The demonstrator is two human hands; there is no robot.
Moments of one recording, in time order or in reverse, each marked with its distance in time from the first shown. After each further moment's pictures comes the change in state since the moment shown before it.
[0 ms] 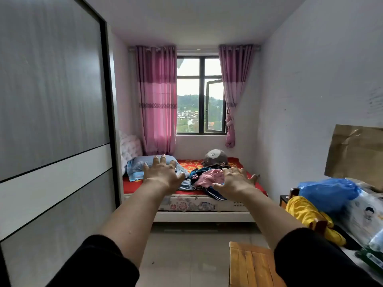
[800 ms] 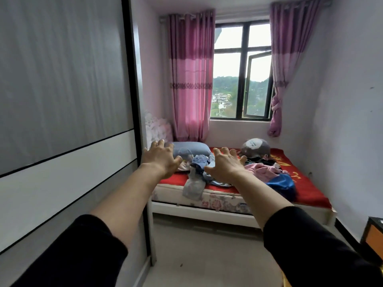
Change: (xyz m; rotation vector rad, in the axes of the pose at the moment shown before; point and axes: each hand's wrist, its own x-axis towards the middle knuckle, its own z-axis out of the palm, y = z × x) left_hand 0.265 -0.161 0.106 0.100 0.060 -0.156; right_hand 0.302 -0.157 0.127 0.045 -0.002 -0.278
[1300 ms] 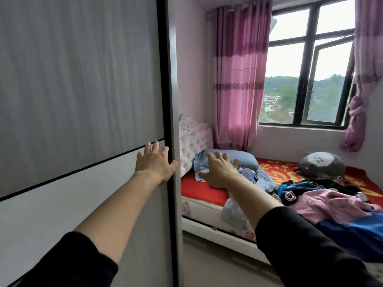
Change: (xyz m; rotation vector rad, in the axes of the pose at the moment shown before) left_hand 0.216 -0.124 0.090 0.066 0.059 -0.274; right_hand 0.297 -0.092 0.125 0.019 -0.047 -0.306
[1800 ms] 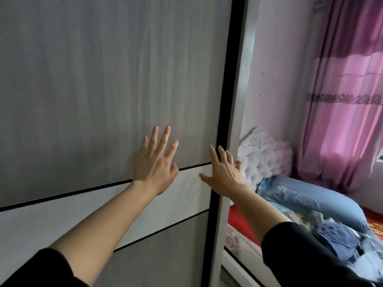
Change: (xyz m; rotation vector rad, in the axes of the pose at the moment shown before) left_hand 0.145 -0.086 0.050 0.419 0.343 -0.188; right_hand 0.251 -0.072 0.067 0.180 0.129 -0.489
